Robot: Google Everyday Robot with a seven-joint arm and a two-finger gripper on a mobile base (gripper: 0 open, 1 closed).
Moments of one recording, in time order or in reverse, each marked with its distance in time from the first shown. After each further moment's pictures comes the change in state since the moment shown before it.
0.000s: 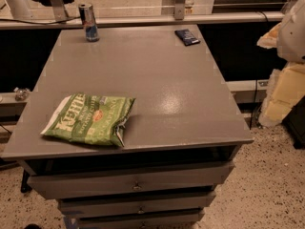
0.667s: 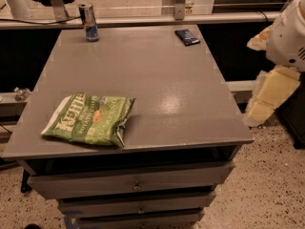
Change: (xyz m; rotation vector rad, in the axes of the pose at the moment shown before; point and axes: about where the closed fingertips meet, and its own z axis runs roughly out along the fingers) arm -0.021 0.003 0.009 0.001 -0.090 0.023
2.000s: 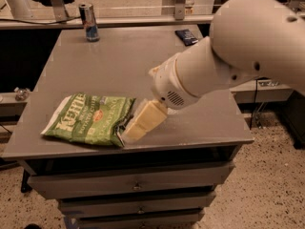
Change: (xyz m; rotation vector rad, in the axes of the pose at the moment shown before) arm -0.185 0.064 0.121 -0.122 -0.458 0.057
